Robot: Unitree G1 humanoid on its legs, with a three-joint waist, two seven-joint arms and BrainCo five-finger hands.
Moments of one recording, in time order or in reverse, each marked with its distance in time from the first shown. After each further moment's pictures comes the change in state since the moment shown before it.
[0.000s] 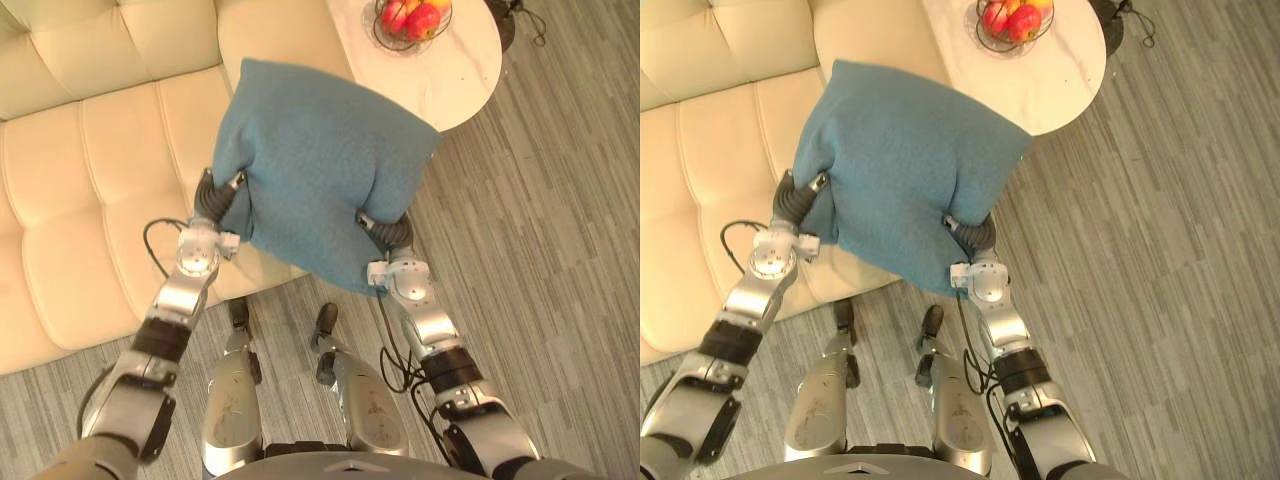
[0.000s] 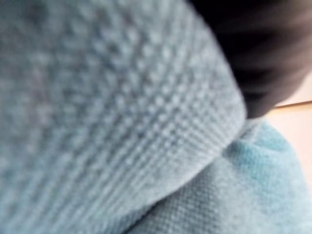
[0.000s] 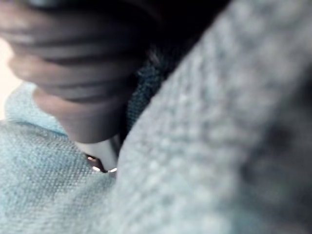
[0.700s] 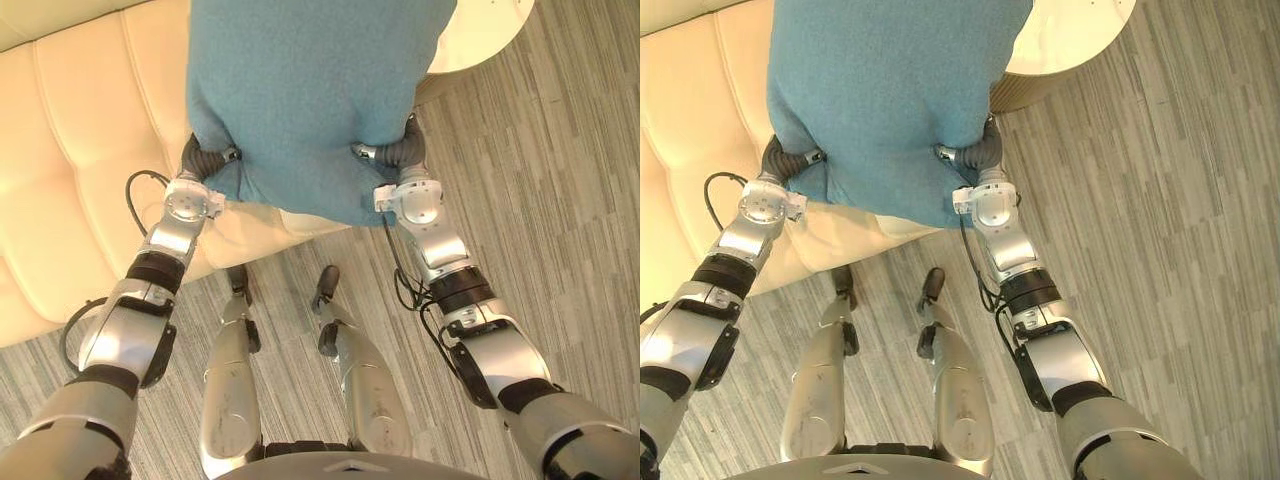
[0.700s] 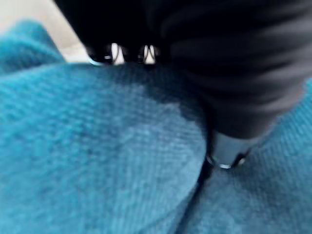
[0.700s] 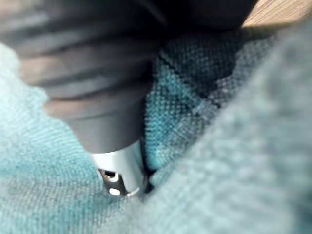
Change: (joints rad) left arm -0.561 0.125 -0.113 0.523 0.013 0.002 -0.018; right arm -0.491 -0.134 0.024 0.273 0.011 -0.023 -0.051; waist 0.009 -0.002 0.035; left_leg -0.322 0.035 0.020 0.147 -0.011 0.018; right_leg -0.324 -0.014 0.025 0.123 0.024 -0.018
